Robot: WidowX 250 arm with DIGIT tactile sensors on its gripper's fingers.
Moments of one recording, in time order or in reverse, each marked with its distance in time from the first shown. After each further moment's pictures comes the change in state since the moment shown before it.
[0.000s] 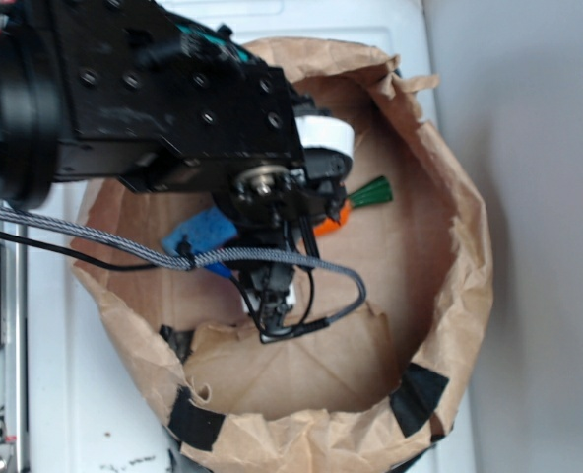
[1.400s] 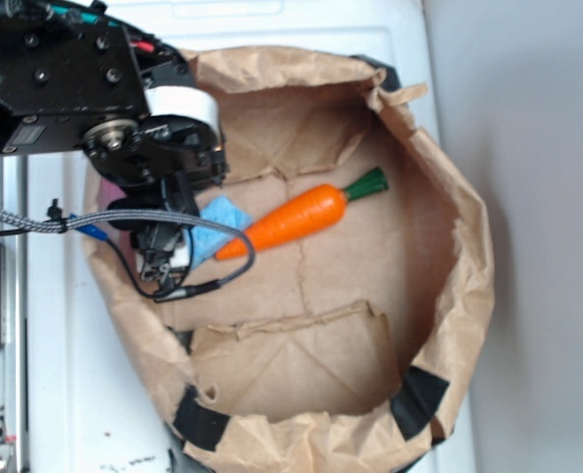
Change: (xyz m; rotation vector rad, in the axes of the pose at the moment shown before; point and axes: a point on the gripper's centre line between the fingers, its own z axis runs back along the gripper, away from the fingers) arm -0.058 0.043 -0.003 0.061 0.007 0.003
